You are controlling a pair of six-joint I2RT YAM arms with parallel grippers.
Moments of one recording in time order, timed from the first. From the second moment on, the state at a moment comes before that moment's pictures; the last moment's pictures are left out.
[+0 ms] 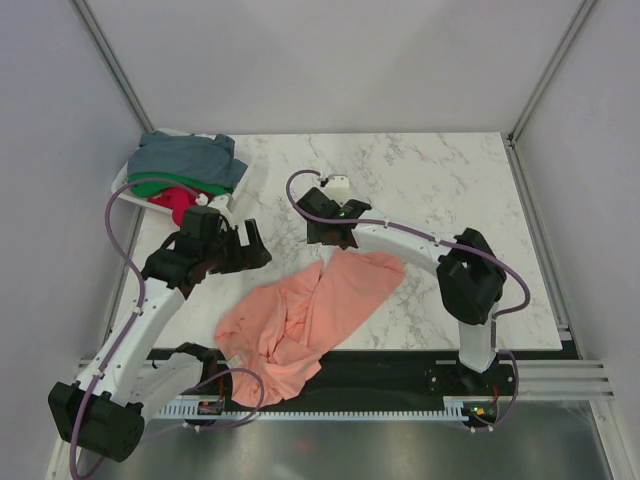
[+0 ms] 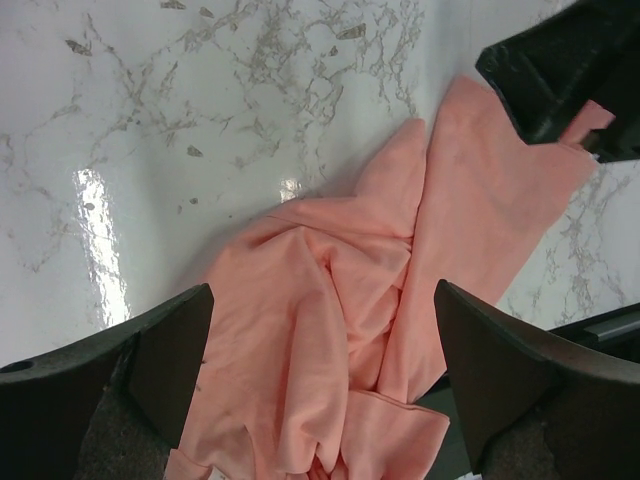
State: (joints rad) left arm -0.30 0.94 0.88 -0.72 0.12 -0.42; right arm 0.90 1.90 1.55 -0.66 0.53 0.77
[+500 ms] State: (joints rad) left arm -0.30 0.94 0.86 -0.70 0.18 -0.41; right arm 0.83 2.09 1.57 -0.66 0.44 0.69
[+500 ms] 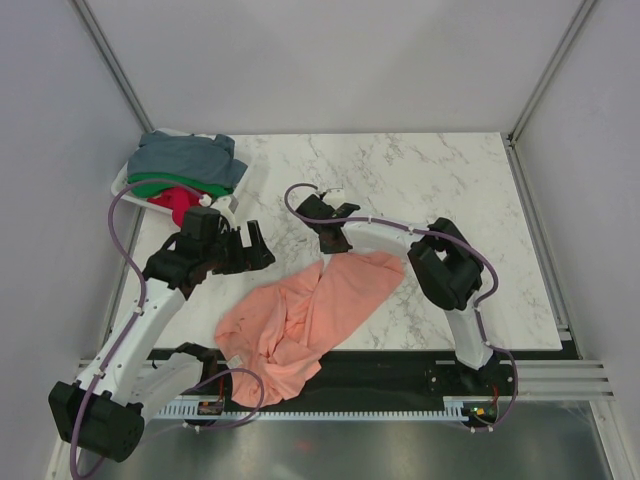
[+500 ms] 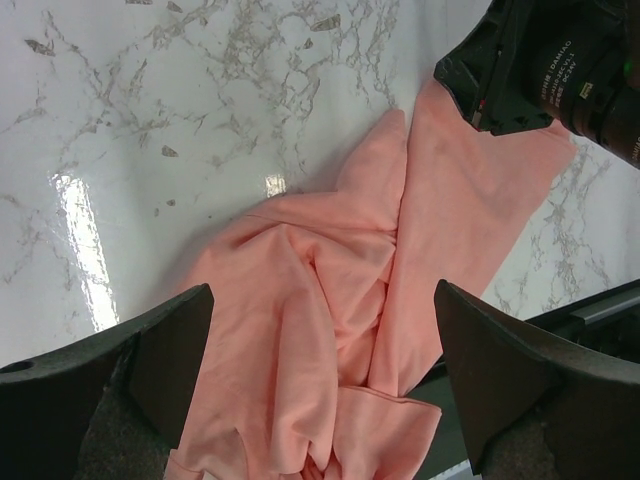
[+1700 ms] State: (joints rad) left arm -1.35 1.56 1.11 -0.68 -0.28 -0.61; right arm 0.16 1.44 0.85 -0.50 0.38 0.67
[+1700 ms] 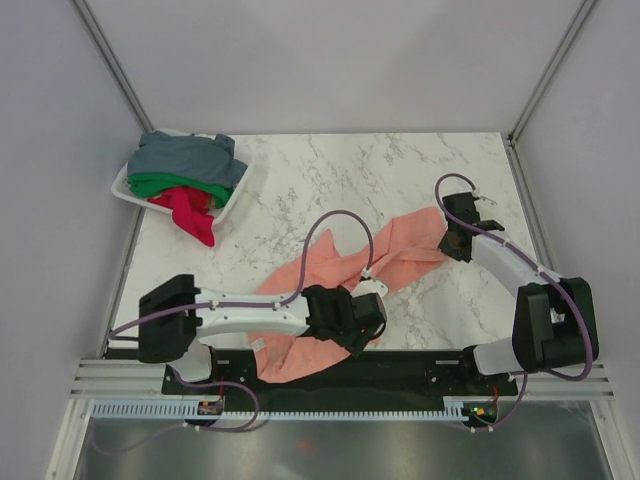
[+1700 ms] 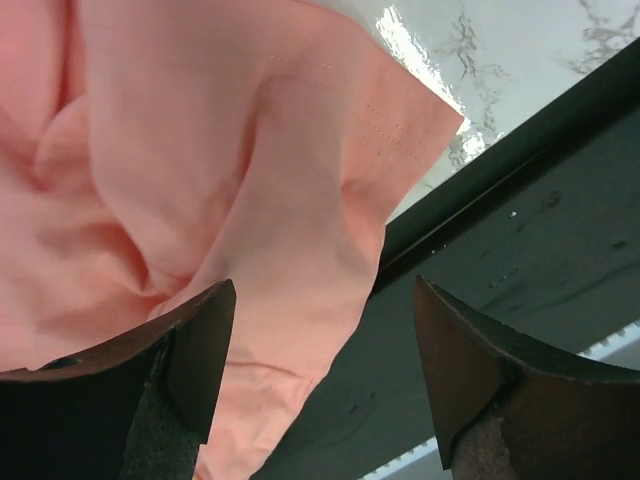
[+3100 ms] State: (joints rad) left arm -1.48 1.91 1.21 -0.37 -0.41 -0.64; right arm 0.10 1.32 0.77 -0.45 0.17 0.61
